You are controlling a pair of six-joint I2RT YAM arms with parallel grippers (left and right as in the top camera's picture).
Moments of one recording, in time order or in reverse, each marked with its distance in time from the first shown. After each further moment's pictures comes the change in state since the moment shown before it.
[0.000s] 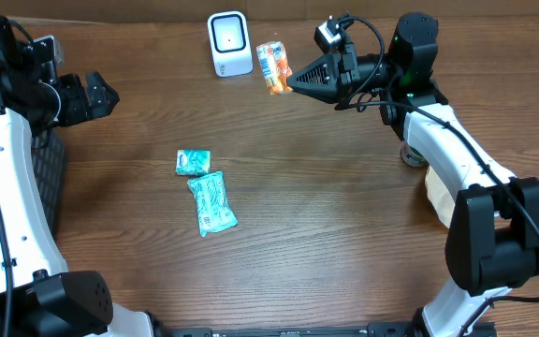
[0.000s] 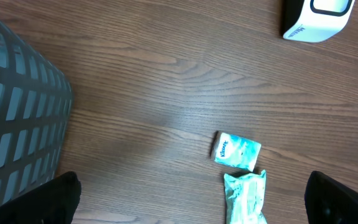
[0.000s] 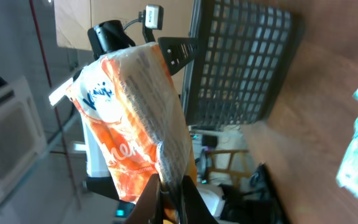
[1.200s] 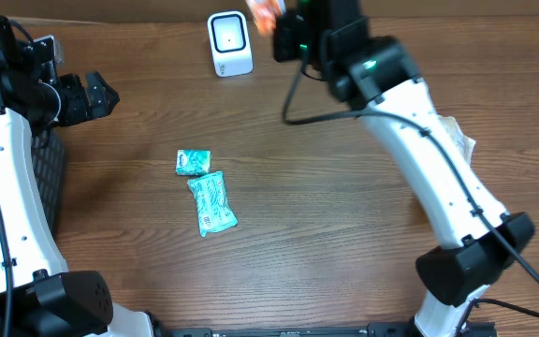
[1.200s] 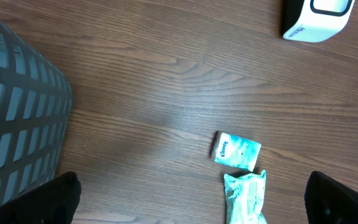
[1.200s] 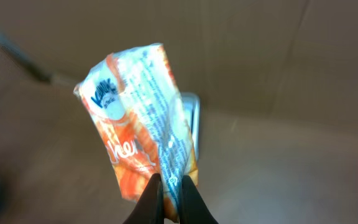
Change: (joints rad) left arm 0.000 0.000 0.000 0.000 0.000 0.000; right arm 0.345 0.031 0.695 -1.180 1.619 -1.096
